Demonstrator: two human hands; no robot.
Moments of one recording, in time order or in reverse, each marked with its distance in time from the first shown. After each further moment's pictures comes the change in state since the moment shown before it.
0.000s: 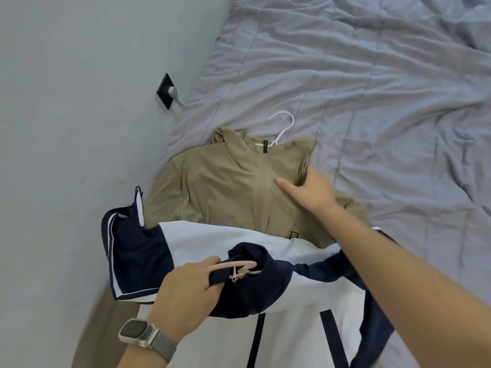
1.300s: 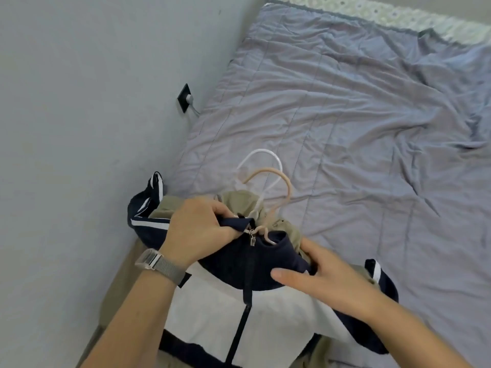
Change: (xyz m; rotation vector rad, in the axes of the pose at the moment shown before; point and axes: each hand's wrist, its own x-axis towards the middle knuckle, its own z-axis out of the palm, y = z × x) left_hand -0.063 0.064 -0.095 -0.311 0.173 -0.018; right_hand -0.291 -0.047 -0.100 0.412 -0.522 -0.195
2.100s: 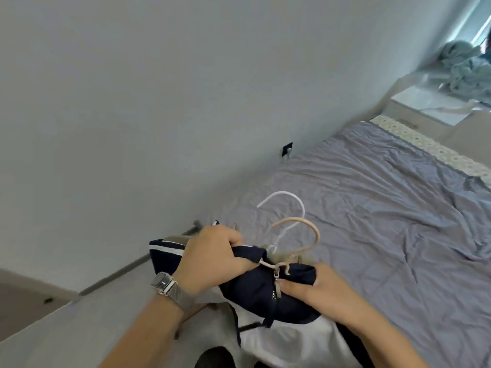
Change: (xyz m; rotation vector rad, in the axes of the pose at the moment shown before) left_hand -0.449 0.163 -0.006 0.043 0.516 -0.152; right_hand -0.352 -0.077 0.032 -0.420 -0.323 -0.180
